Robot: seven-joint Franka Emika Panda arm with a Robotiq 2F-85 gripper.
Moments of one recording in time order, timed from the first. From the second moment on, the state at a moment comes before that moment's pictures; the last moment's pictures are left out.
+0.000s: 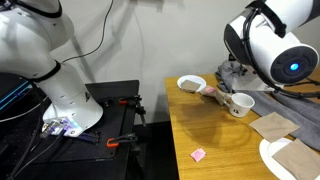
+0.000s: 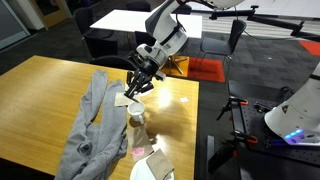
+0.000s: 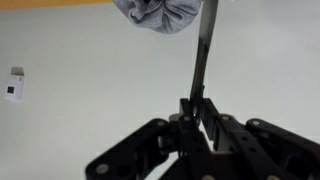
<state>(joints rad) -0.19 0.56 0.07 -1.90 1.47 2.07 -2.52</state>
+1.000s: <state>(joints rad) -0.14 0.64 0.00 -1.87 1.60 2.05 -2.60</state>
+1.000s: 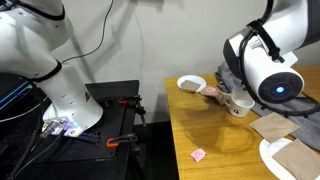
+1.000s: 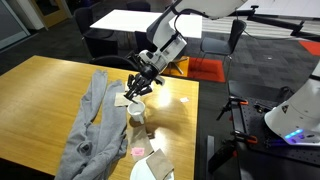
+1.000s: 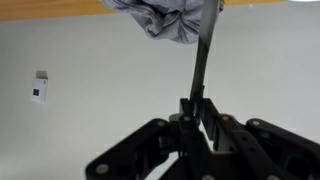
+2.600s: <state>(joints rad) -0.14 0.85 -0.02 -1.77 1.65 2.05 -2.60</state>
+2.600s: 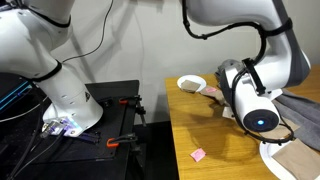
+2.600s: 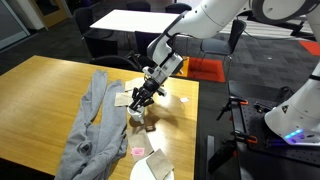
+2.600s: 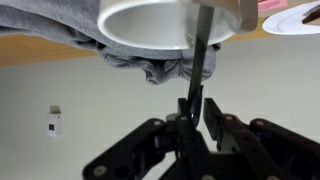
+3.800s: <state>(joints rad) -0.11 0.73 -0.02 -1.81 1.70 2.05 -2.60</state>
